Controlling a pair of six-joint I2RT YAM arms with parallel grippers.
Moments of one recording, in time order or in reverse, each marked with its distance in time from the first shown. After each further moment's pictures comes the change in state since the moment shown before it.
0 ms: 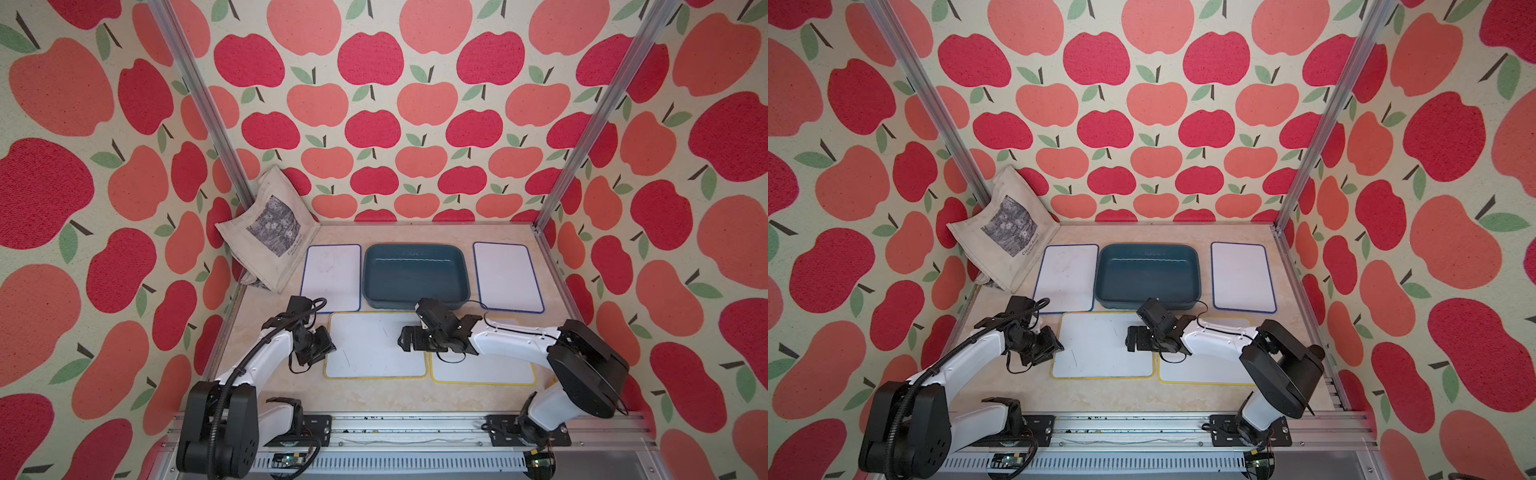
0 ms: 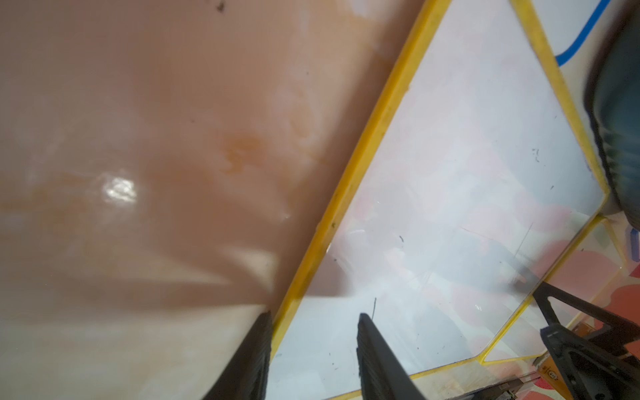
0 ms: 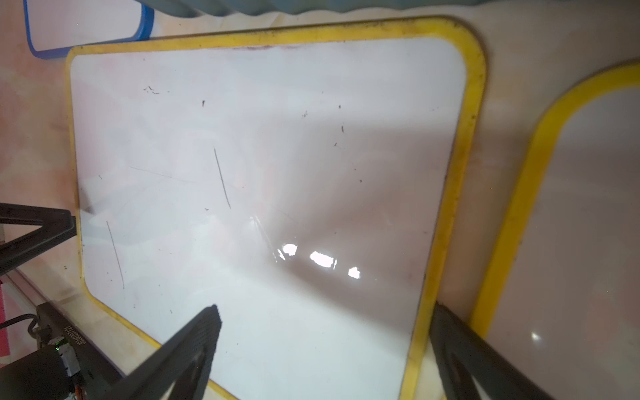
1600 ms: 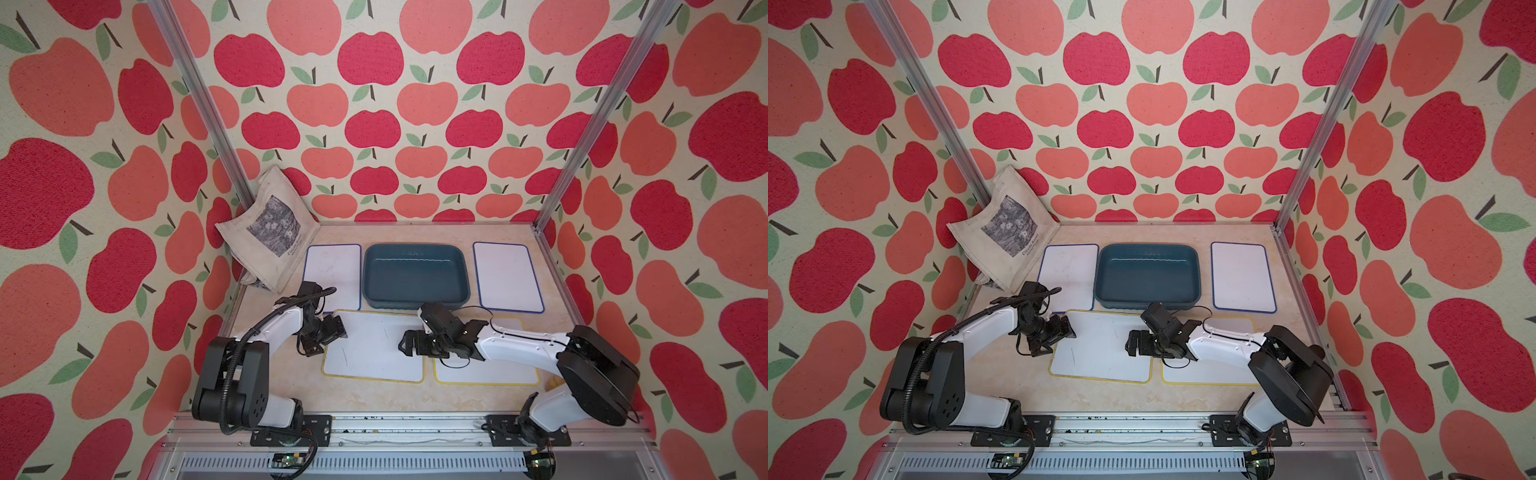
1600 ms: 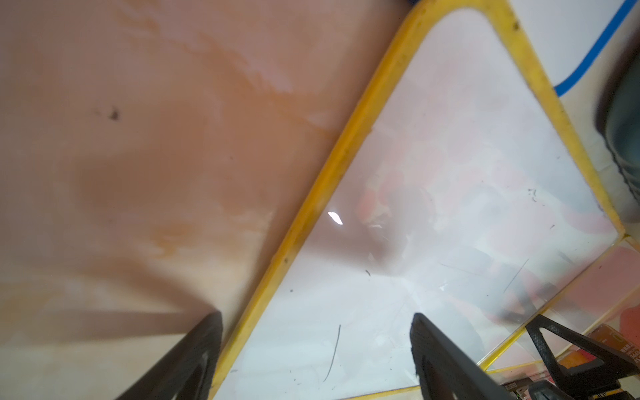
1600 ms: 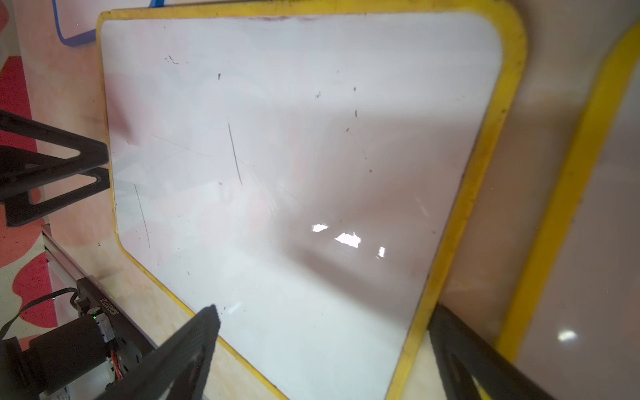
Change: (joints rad) left arm -0.034 0.228 0.159 -0.029 -0.027 0.034; right arm 0.002 -0.056 -0.068 0.027 -0.056 0.046
